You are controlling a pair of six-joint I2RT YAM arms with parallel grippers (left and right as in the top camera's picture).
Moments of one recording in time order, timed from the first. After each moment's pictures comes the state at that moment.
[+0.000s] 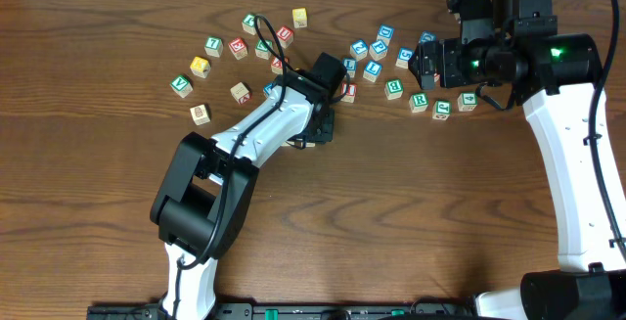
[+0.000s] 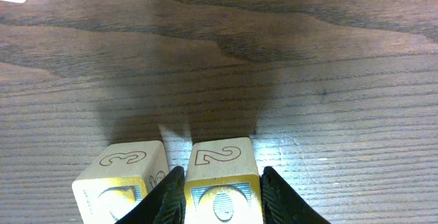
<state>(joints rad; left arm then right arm) -0.54 2.06 1.48 -0.82 -0.06 -0.44 0.13 1.62 1.74 -1.09 -0.22 0.01</state>
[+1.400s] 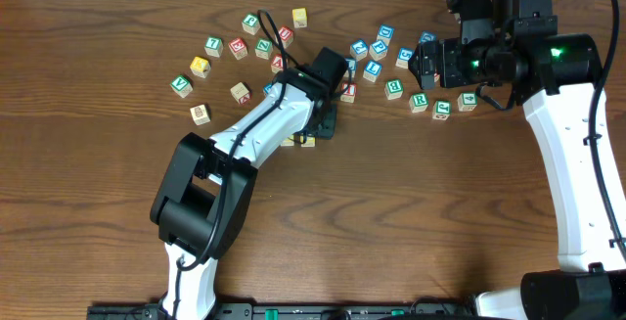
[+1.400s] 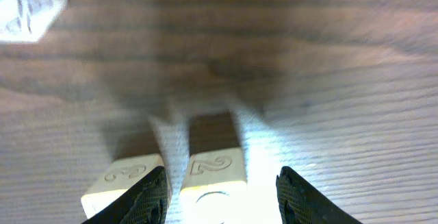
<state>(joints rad) -0.54 2.06 1.52 -0.81 -0.07 -0.38 0.13 1.62 1.74 -1.09 -0.22 0.01</state>
